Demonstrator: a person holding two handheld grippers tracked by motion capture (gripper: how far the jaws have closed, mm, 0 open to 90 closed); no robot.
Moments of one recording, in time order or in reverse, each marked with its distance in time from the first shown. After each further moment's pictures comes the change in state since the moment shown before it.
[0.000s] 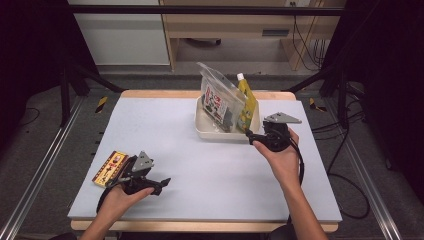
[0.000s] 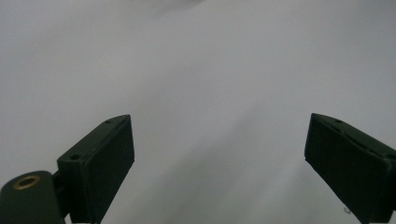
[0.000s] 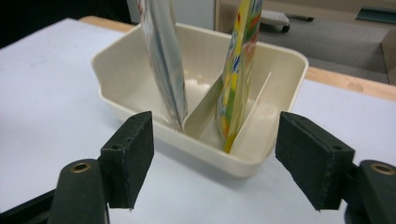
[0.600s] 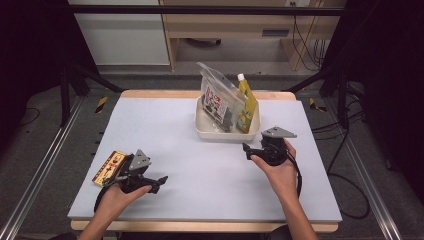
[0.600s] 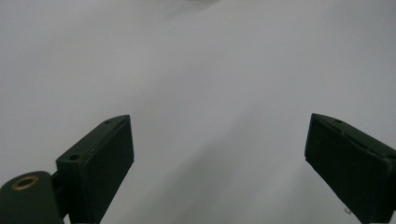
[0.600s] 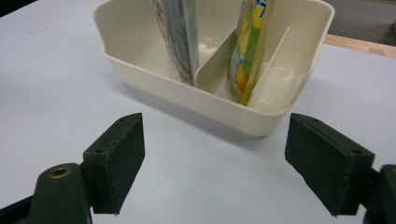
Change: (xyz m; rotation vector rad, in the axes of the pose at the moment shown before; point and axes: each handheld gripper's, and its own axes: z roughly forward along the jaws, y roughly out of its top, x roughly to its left) left arm 0.006 0.002 -0.007 0.005 0.031 0.001; right arm 0.010 -0.038 0.002 0.050 0.008 0.008
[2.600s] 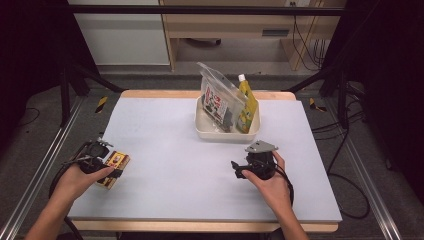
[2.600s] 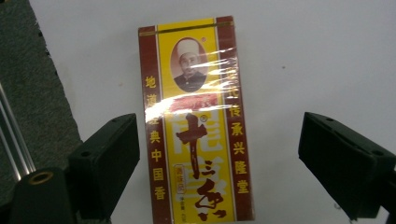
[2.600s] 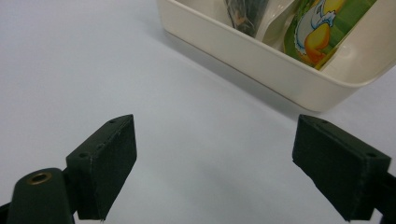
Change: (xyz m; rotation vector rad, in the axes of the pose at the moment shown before) left arm 0.103 -0.021 -0.042 0.498 0.166 -0.284; right arm 0.035 -0.026 0.007 0.100 0.060 -0.158
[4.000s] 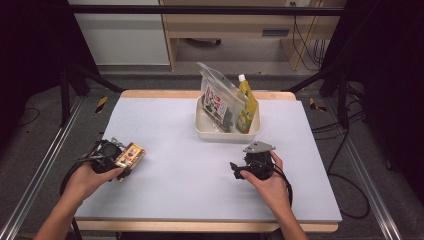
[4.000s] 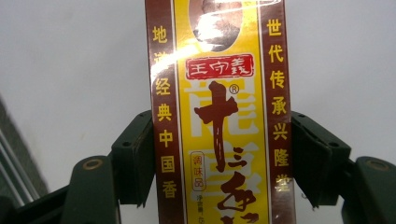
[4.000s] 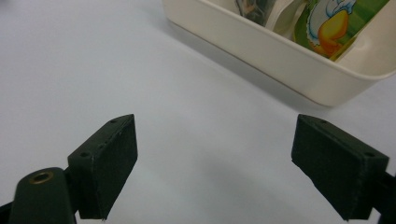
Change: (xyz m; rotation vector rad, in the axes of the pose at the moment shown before) left arm -0.036 0.026 0.003 -0.051 -0.057 0.189; right arm 0.002 -0.002 0.007 0.029 0.015 -0.006
